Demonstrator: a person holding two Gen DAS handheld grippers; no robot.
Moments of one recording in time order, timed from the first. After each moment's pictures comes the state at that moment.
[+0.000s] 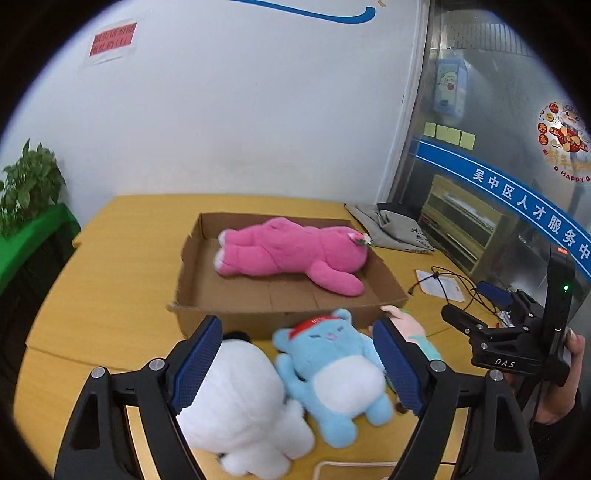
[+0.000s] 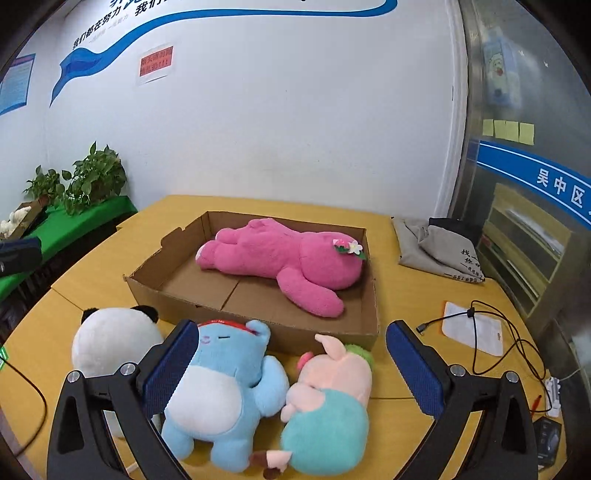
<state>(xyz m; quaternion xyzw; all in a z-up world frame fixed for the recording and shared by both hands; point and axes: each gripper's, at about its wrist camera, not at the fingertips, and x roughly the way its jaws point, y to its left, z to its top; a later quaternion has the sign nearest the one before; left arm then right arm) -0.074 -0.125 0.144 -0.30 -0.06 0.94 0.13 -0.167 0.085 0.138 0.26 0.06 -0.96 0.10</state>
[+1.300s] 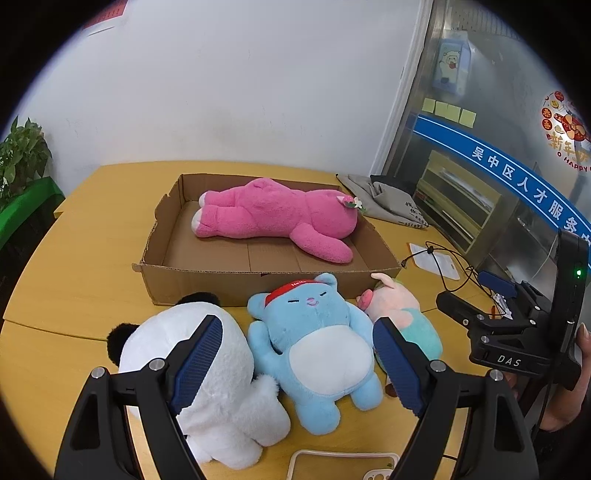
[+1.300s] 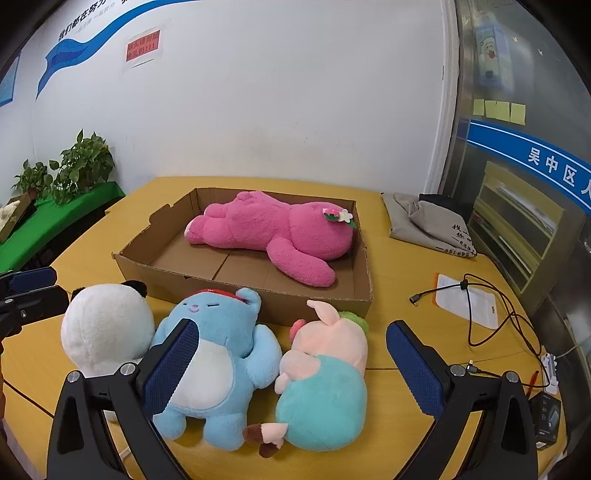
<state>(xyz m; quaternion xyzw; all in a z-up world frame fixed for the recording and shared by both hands) -0.084 -0.103 0.102 -0.35 -0.07 0.92 0.14 -0.166 0.086 0.115 0.30 0.07 -0.95 0.07</state>
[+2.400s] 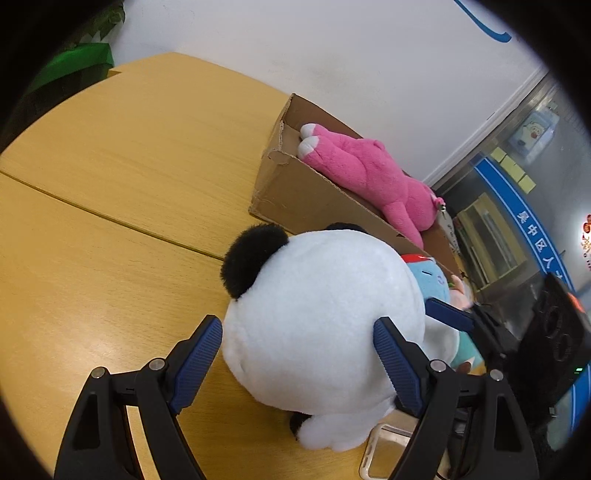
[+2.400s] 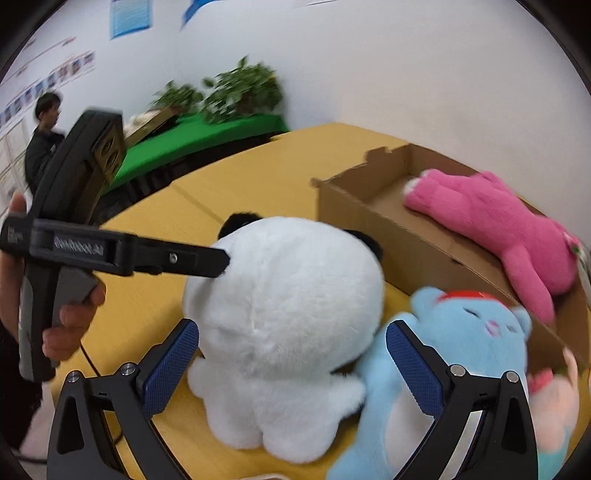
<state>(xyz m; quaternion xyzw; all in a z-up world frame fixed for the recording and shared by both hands) -0.111 -0.272 -0.023 -0.42 -0.26 0.86 0.12 -0.179 -0.111 0.012 0.34 0.17 -0.83 0.39</state>
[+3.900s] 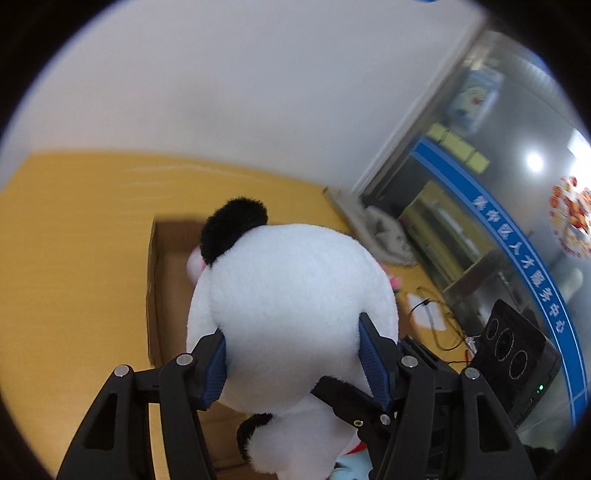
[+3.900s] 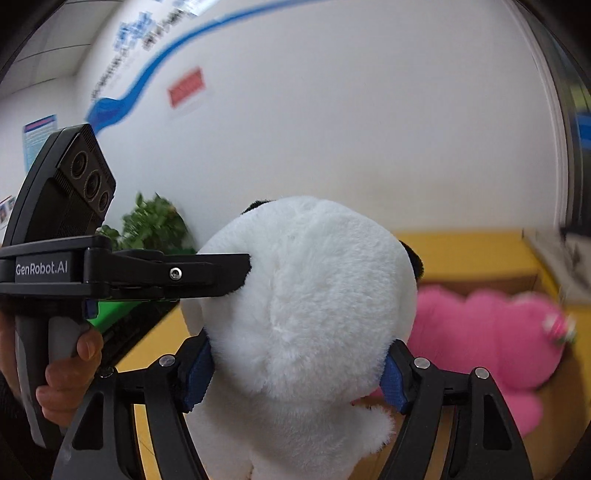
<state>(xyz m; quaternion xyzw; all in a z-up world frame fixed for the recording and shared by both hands) -0.390 -0.234 0.071 -0.43 -0.16 0.85 0.26 -0.386 -0.103 0.088 0.27 -0.07 -0.93 0.23</state>
